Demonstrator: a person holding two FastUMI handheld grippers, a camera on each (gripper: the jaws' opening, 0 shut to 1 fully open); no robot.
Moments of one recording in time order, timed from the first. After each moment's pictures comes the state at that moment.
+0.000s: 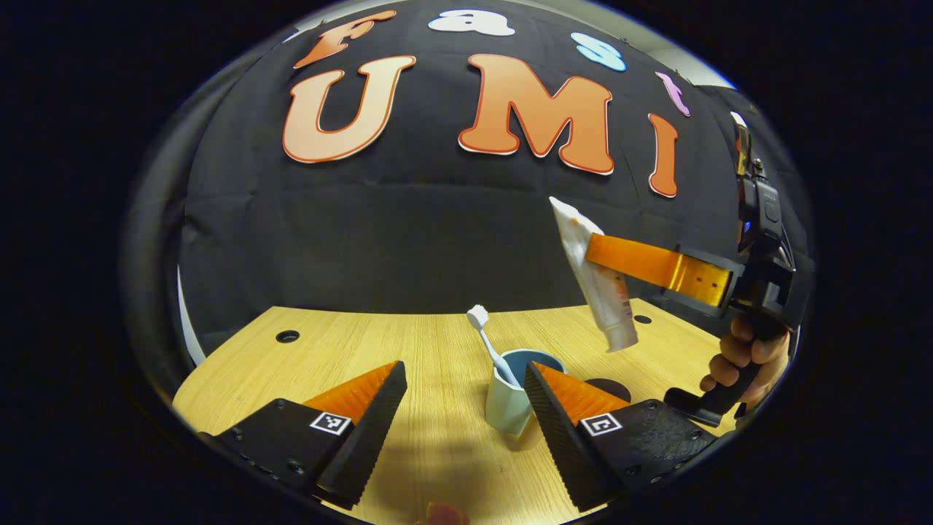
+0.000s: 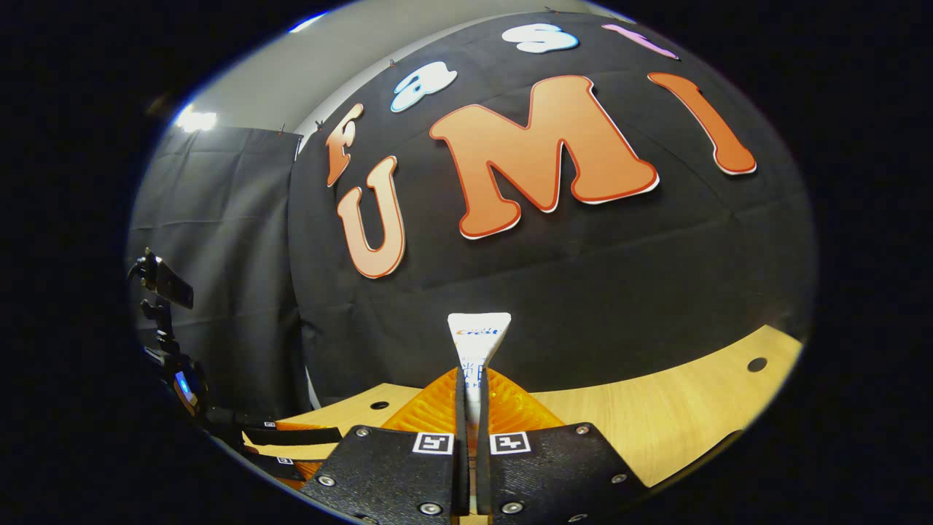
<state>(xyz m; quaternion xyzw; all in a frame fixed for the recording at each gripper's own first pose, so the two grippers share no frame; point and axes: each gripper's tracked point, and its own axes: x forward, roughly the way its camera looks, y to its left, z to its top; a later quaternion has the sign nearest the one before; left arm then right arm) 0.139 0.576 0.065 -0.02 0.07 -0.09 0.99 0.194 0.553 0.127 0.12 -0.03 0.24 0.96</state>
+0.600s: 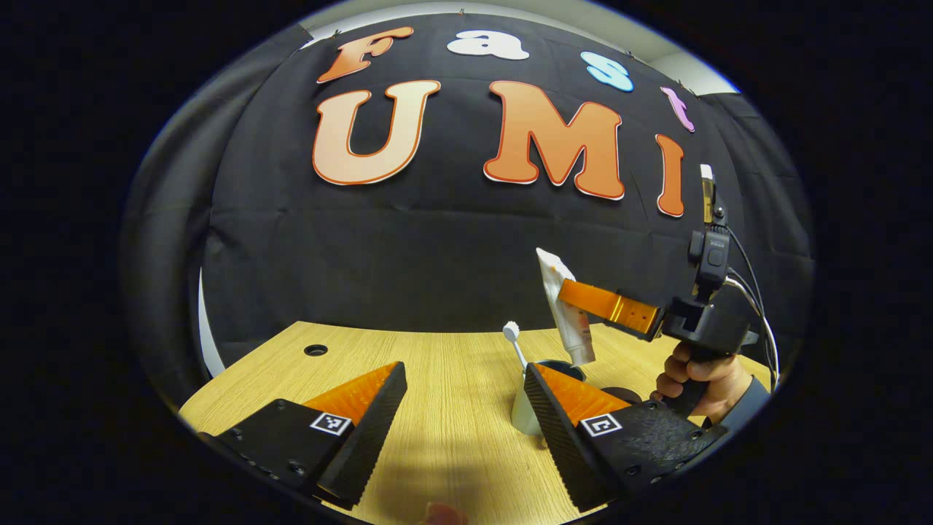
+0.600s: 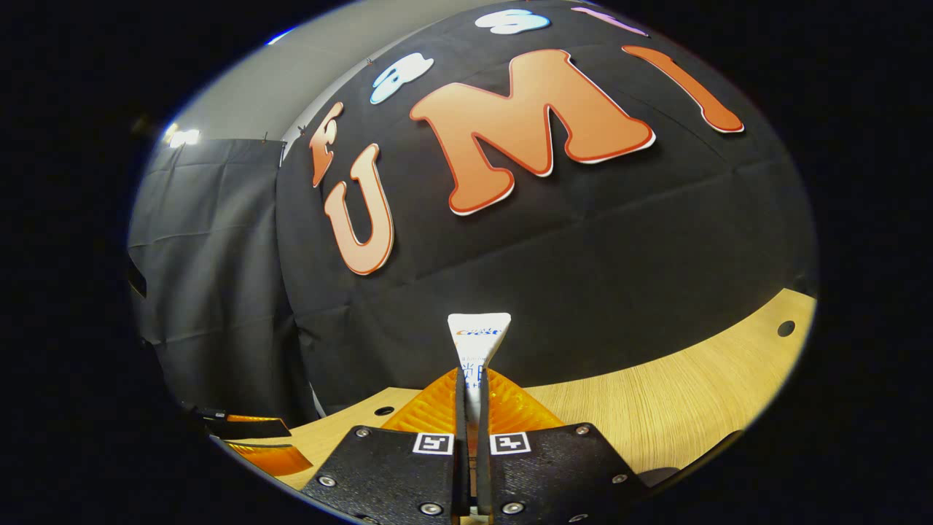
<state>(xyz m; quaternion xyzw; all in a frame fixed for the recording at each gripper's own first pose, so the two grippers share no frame) 0.115 0.616 0.081 -0.03 0.03 -0.06 1.00 0.236 0.580 0.095 0.16 -0.01 0.23 0.96</state>
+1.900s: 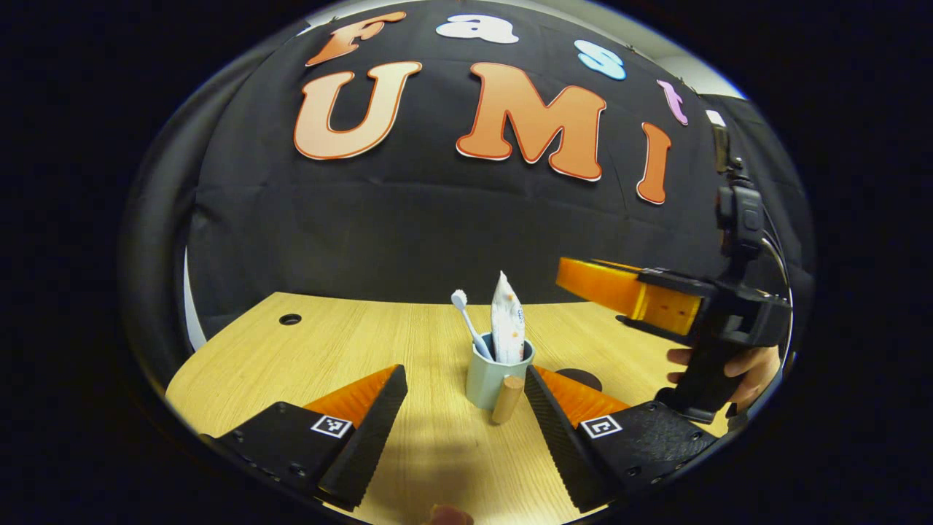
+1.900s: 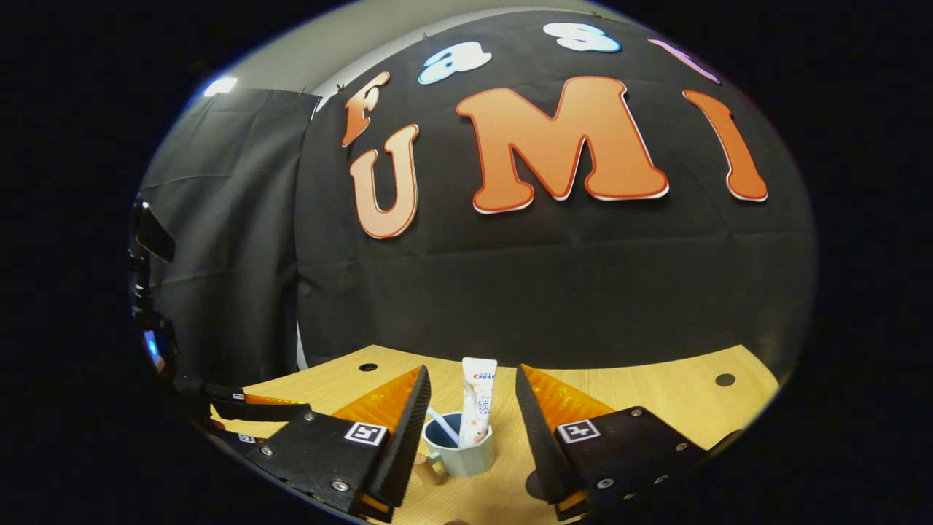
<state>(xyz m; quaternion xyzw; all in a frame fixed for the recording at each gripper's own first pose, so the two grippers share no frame) 0.091 0.557 0.066 -0.05 0.10 -0.10 0.99 0.148 0.524 0.128 0.03 0.00 0.22 0.98</state>
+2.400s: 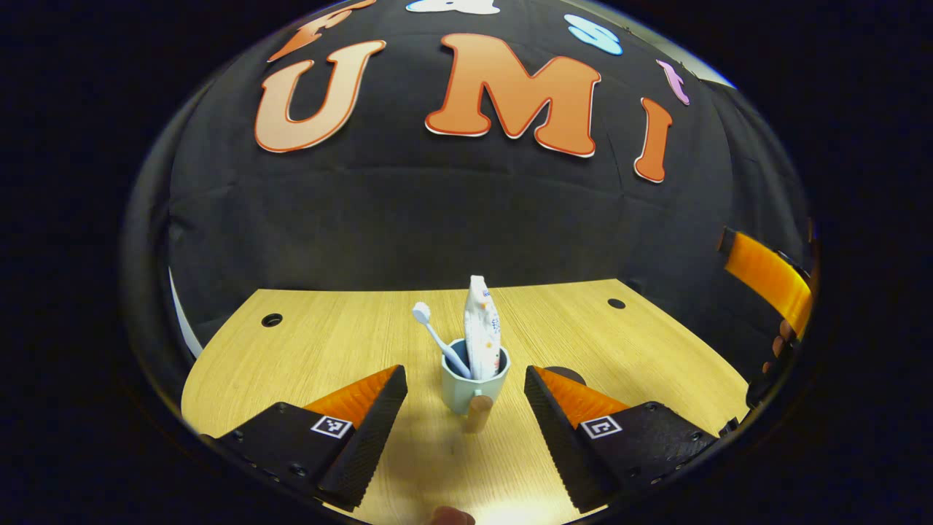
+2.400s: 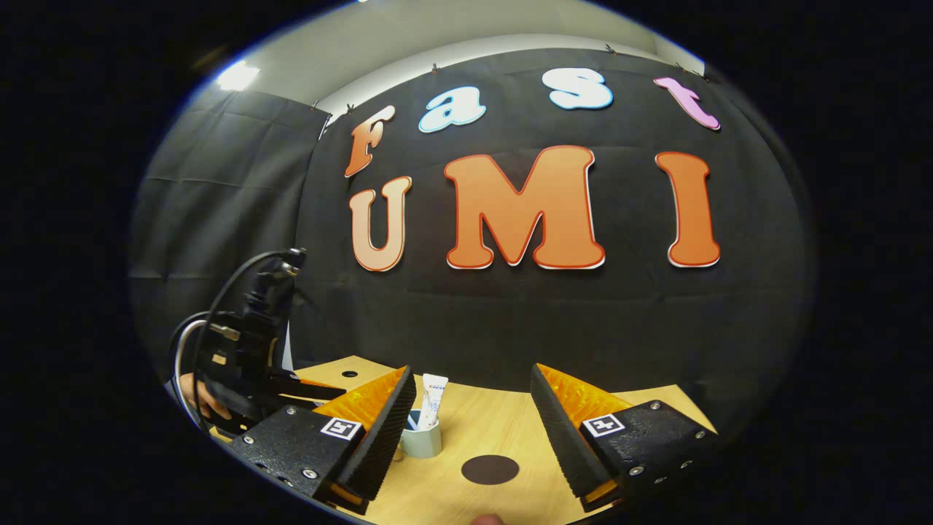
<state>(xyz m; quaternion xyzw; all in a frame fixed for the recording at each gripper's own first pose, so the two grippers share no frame) 0.117 0.511 0.085 -0.02 0.18 -0.12 0.98 0.058 0.426 0.194 -0.01 -0.05 0.18 0.98</state>
